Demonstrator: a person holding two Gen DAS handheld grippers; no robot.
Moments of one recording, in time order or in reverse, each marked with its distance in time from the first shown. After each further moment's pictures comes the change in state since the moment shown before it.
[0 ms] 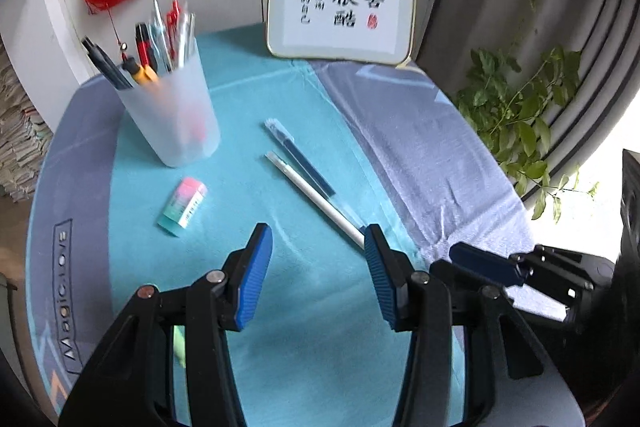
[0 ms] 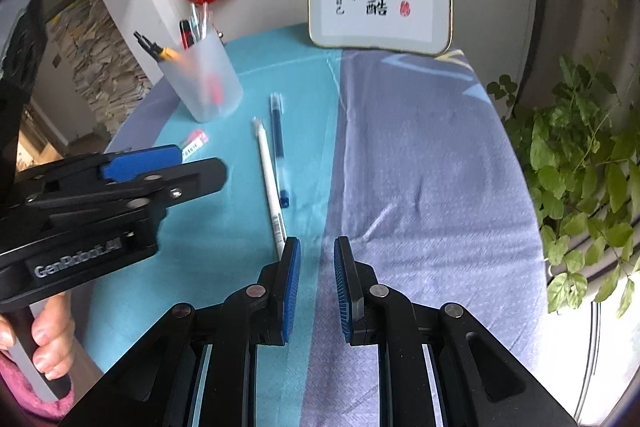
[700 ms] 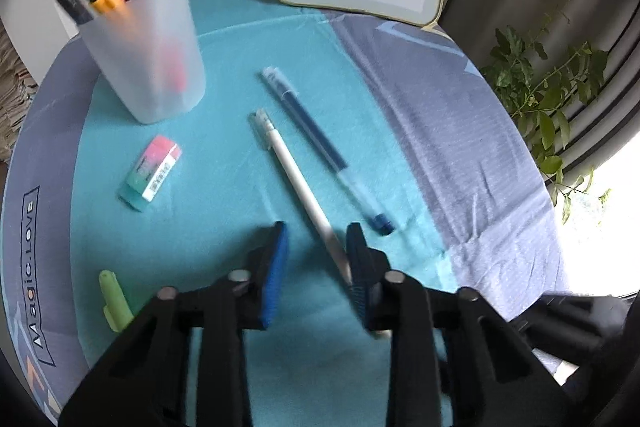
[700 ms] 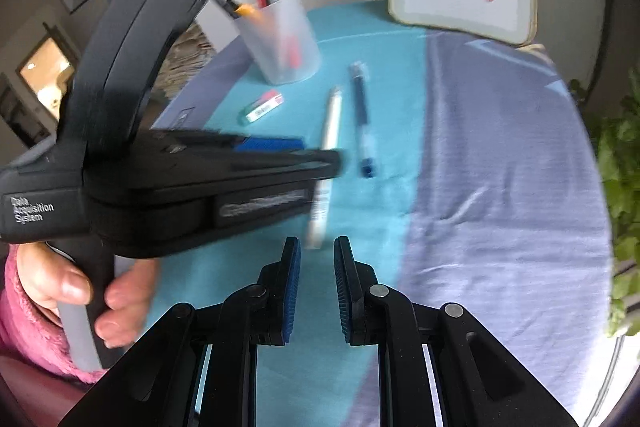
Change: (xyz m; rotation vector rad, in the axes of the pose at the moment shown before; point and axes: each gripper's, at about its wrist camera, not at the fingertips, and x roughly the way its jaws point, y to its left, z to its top) left arm 0.042 0.008 -0.002 -0.064 0.111 -0.001; right arm 0.006 0.017 -0.010 -0.112 0.053 0.195
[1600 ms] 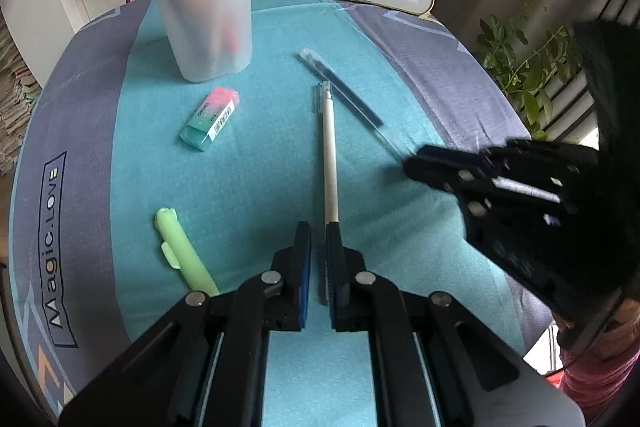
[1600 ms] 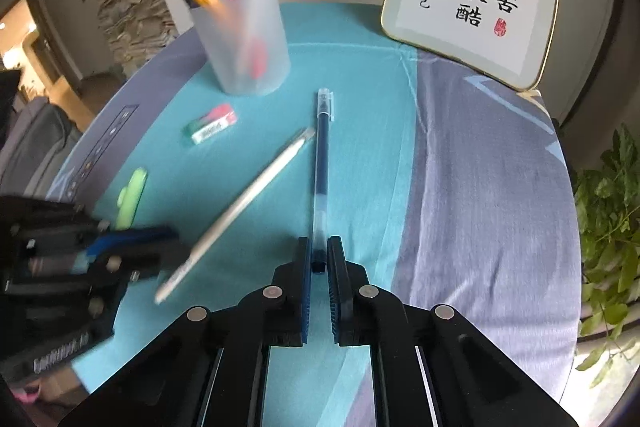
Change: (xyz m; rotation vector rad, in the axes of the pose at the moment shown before) left arm -0.031 0.037 -0.041 0.037 0.010 -0.058; right arm 0.034 0.014 0.042 -0.101 0.059 -0.186
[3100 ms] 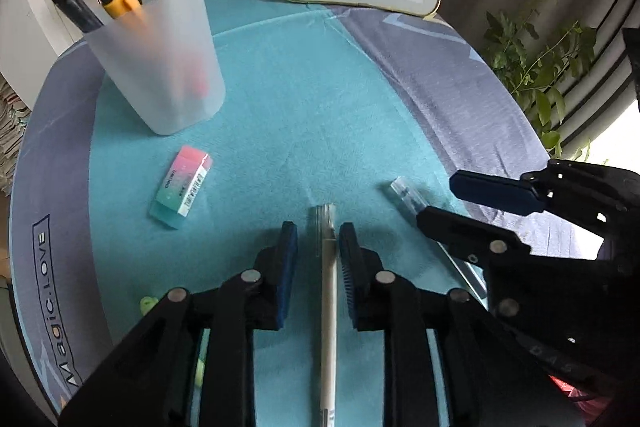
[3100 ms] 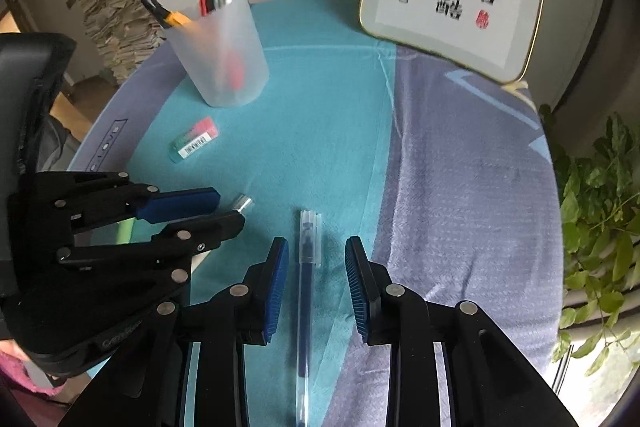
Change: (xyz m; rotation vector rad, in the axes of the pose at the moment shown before) left arm 0.027 -0.010 0.045 0.057 0.036 0.032; right arm 0.001 -0.013 0.021 0.068 0.064 -0.001
